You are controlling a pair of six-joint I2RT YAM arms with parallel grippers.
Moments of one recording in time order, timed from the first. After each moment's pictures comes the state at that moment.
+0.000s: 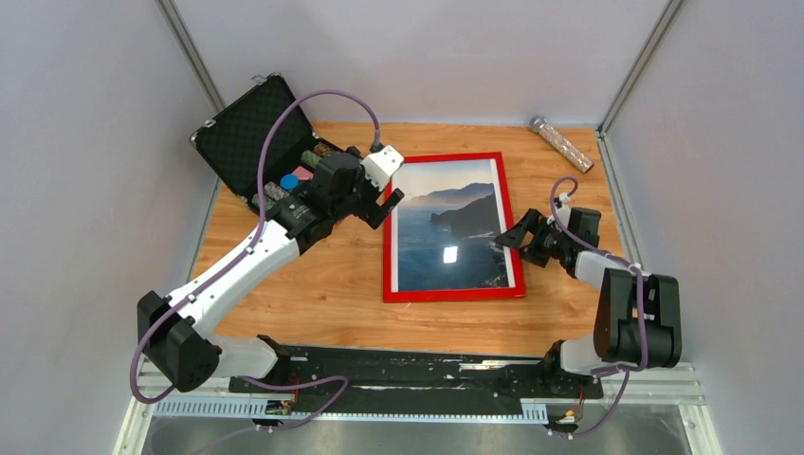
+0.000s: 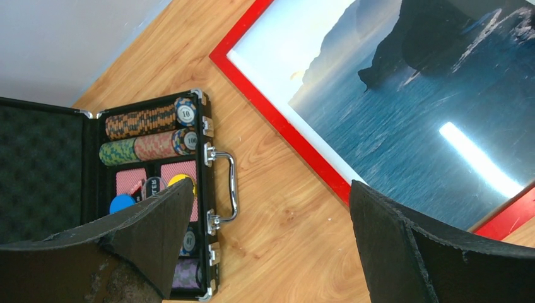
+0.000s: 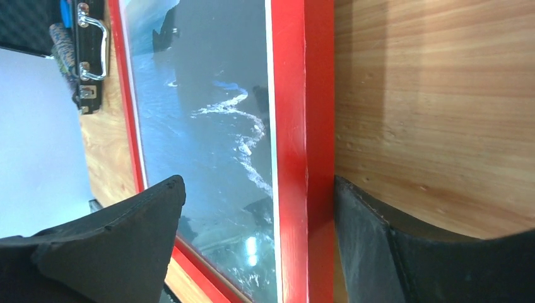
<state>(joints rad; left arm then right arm) -0.65 1.30 1.21 -0.41 -0.10 0.28 -0.16 1.46 0.56 0.11 -0.72 0.47</state>
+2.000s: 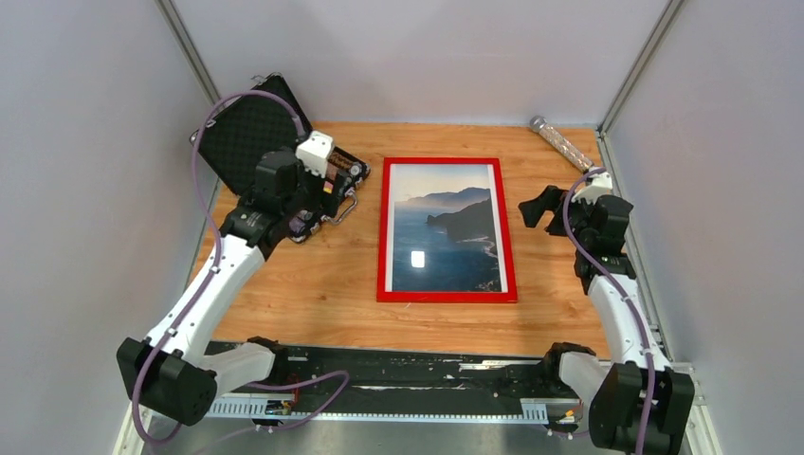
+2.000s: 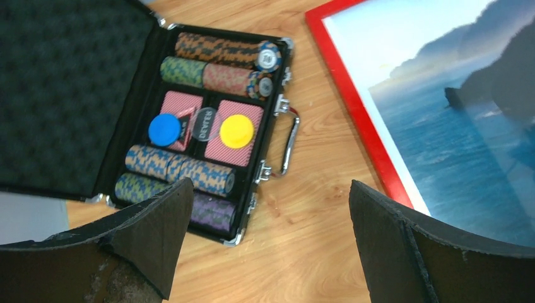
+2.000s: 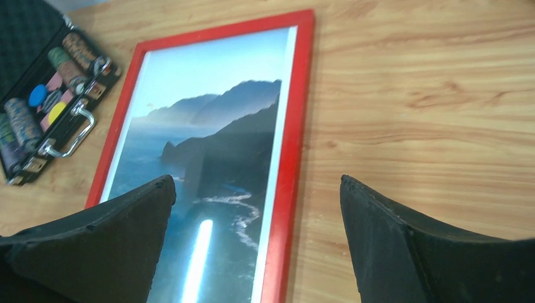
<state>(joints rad) -0.37 1.14 1.09 -0.41 -0.06 0.16 -0.14 1.02 0.62 0.04 -0.44 0.27</state>
